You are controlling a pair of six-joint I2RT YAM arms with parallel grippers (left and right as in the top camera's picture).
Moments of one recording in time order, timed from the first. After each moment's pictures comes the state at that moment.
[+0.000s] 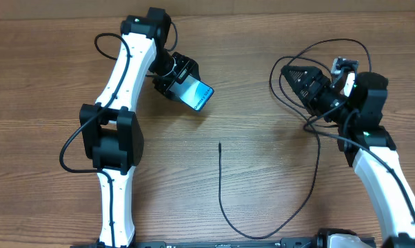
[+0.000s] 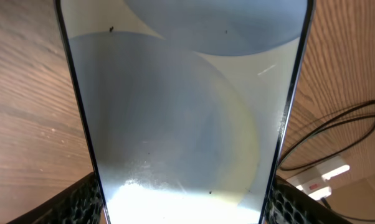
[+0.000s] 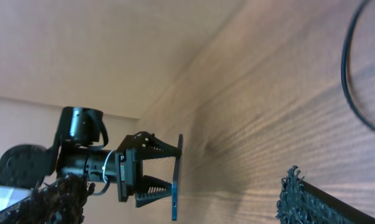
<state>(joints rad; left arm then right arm) -0.21 2.35 2.22 -1.41 0.48 -1.06 -0.07 1.34 0.83 0.03 -0.70 0.90</state>
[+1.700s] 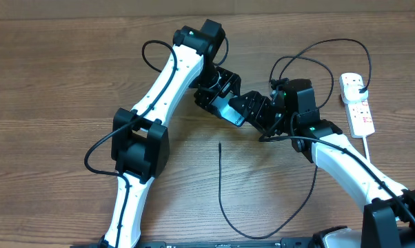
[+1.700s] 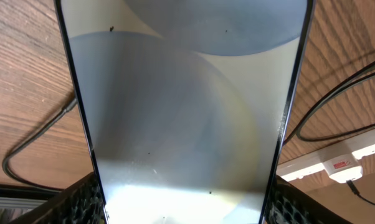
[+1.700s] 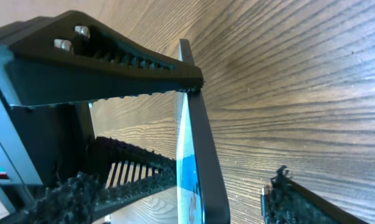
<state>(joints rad) -0.45 2.35 2.22 -1.39 0.52 -1.31 0.28 1.51 0.83 -0.06 -0.56 0.91</state>
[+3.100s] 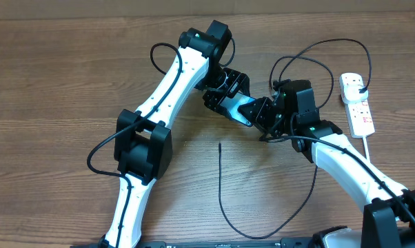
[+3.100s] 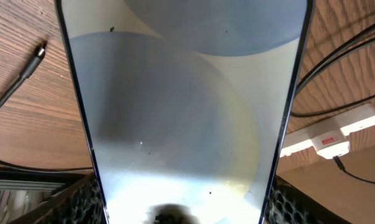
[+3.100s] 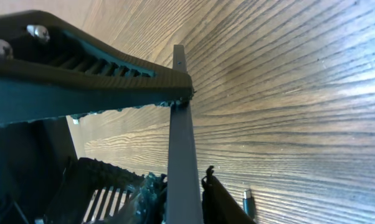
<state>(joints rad) -0.48 2.35 2.22 -1.36 0.61 -1.37 0.28 1.51 0.83 -0.09 -0.50 0.91</state>
